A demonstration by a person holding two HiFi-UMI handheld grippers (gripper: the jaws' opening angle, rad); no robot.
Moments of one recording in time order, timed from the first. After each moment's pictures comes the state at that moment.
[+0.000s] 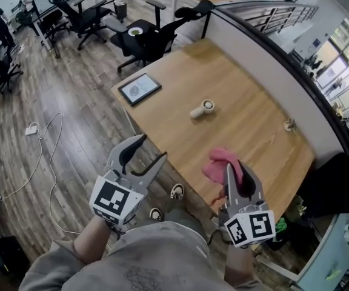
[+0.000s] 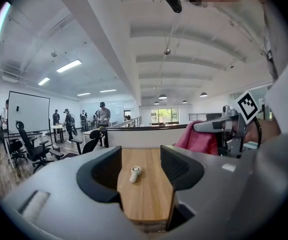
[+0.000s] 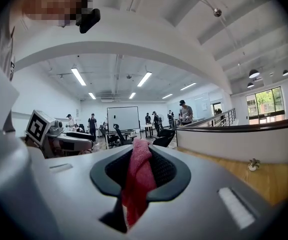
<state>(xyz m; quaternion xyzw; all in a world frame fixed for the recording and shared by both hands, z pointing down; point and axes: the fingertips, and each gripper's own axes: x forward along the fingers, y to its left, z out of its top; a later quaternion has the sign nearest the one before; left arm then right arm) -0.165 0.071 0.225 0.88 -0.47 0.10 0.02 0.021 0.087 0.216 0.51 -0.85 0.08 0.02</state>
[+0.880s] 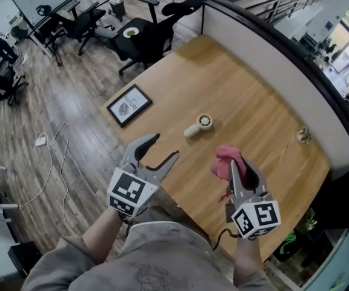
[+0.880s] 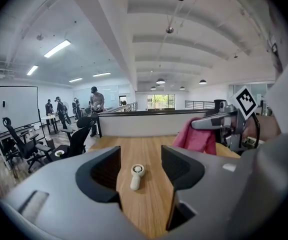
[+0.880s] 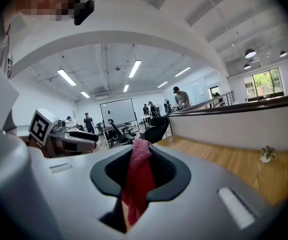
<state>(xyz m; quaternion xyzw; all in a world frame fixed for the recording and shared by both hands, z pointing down) -0.081 -0.113 0.302 0.88 -0.43 0.18 0.05 0.095 -0.093 0.298 0.50 -0.85 0.16 0.04</state>
